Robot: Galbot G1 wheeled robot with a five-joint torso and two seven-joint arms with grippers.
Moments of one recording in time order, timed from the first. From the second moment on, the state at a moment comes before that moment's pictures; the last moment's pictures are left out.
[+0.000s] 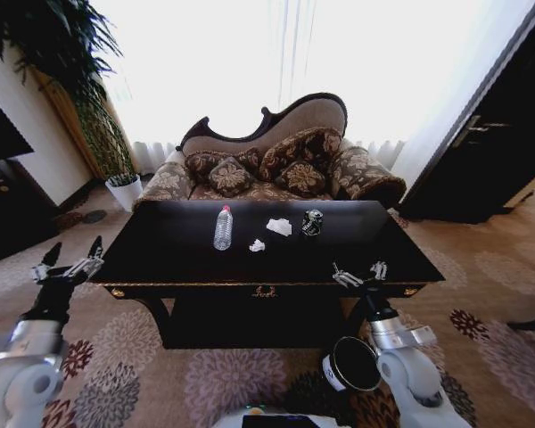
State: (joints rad) left arm 1.58 -1.15 -1.13 -2.21 -0.79 0.09 0.13; right arm -1.53 1.29 0.67 2.11 0.40 0.35 -0.23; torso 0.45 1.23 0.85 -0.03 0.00
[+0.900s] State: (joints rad) left arm 1.15 -0.90 -0.76 -1.97 -0.92 0.21 0.05; right arm -1.52 1.26 0.61 2.16 0.38 0.28 -0.27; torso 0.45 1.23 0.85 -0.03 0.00
